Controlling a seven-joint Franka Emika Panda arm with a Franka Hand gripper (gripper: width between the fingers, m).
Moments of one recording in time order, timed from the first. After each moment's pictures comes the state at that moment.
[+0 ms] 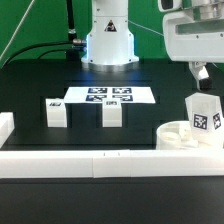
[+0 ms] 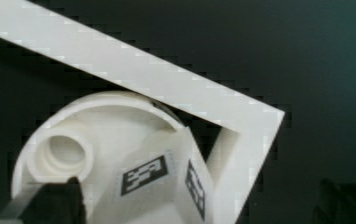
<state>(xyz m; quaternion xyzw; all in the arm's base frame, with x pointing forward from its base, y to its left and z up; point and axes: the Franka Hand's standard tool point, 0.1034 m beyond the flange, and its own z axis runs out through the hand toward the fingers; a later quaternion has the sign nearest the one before) 0.630 0.121 0.098 -0.84 0.53 0.00 0.11</state>
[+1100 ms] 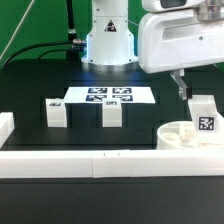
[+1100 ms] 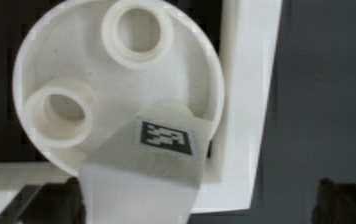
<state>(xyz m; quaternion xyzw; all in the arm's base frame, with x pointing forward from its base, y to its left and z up) 0.625 0.108 0.096 -1.00 -0.05 -0.03 0.06</state>
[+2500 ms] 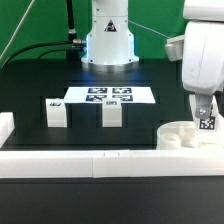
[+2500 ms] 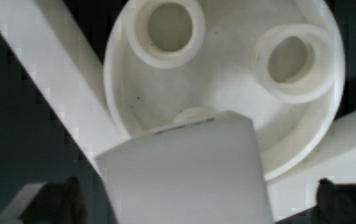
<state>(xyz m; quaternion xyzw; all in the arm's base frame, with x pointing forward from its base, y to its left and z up) 0.635 0.101 0.077 -0.87 -0.49 -0.01 -0.03</state>
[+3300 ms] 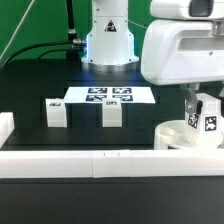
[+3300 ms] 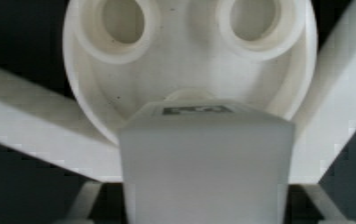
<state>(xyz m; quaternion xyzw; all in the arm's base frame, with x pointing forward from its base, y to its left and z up) 0.643 0.097 0.077 -0.99 -0.16 -0.03 -0.02</state>
